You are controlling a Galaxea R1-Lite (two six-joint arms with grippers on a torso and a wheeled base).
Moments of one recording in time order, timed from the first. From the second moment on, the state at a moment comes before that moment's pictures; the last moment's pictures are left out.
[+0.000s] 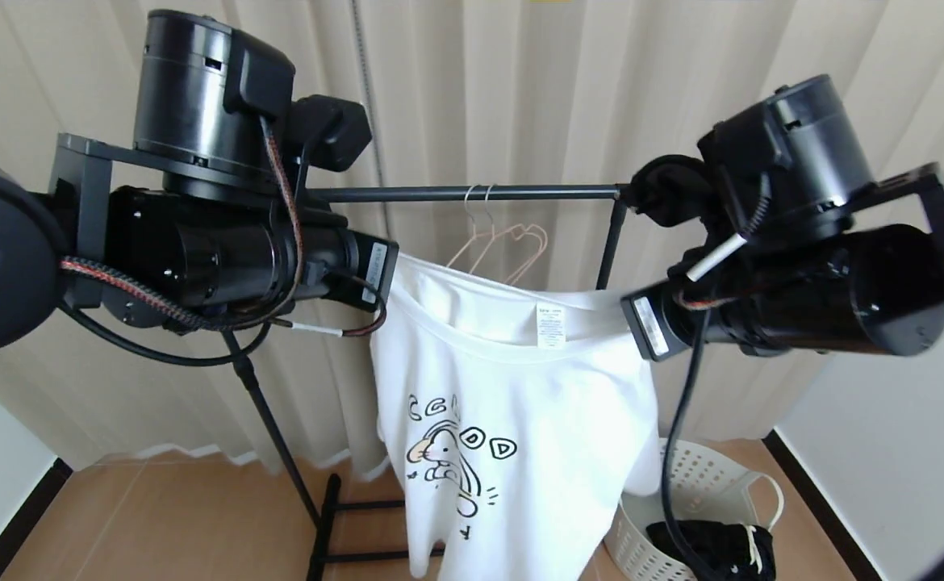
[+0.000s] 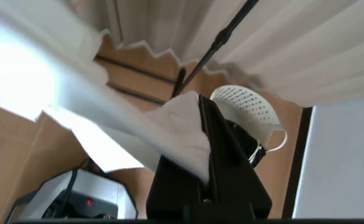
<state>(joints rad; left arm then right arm) -0.64 1.64 -1.35 0.15 0.32 0.04 0.71 1.71 -1.44 0.41 -0.50 0.11</state>
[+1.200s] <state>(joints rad) -0.98 1.82 -1.42 0.20 0.46 -0.42 0.67 2.05 -1.94 0.34 -0.53 0.32</state>
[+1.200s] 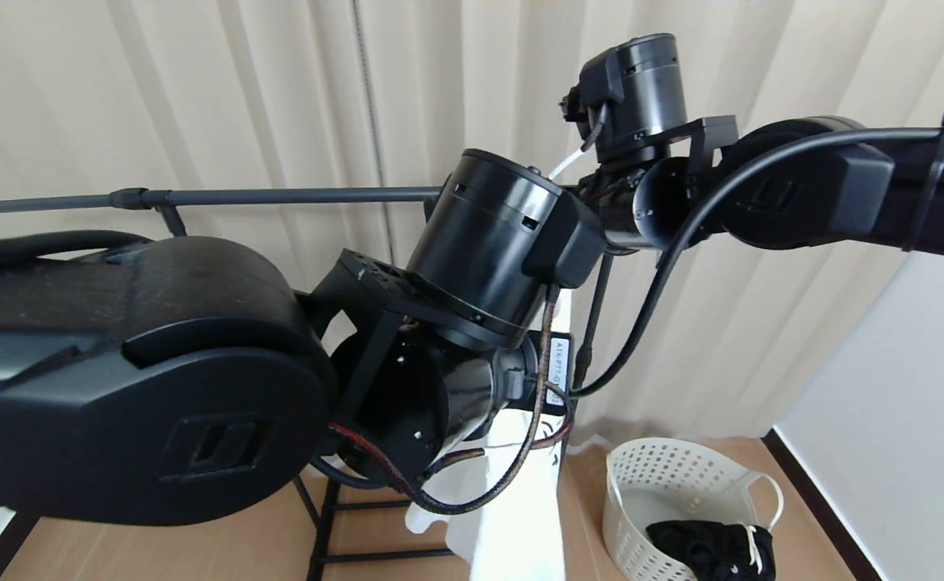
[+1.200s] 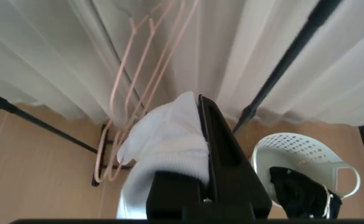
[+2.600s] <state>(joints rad) -0.70 1.91 -1.48 0.10 0.40 -0.15 0.48 1.69 -1.29 0.13 -0.54 0.22</state>
